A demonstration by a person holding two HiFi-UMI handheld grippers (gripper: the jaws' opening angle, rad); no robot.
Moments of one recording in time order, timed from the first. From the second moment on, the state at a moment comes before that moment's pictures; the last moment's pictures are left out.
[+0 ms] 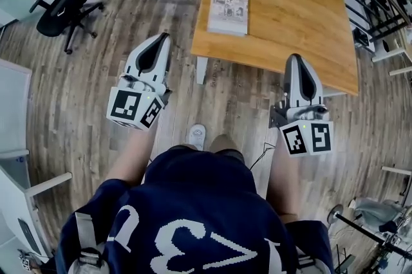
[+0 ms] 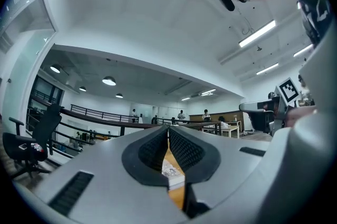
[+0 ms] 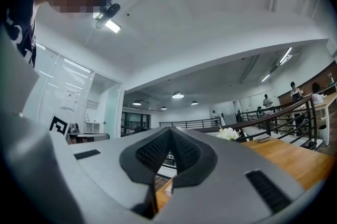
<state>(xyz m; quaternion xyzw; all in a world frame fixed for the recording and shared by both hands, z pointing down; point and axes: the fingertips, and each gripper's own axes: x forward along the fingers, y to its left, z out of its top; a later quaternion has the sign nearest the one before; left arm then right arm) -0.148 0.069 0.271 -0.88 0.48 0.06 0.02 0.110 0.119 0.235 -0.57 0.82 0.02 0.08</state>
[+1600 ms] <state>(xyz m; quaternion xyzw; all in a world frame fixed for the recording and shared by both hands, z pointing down) -0.089 -0.186 0.296 -0.84 0.54 0.04 0.02 0.140 -0.180 0.251 -0.49 0.87 0.01 0.04</state>
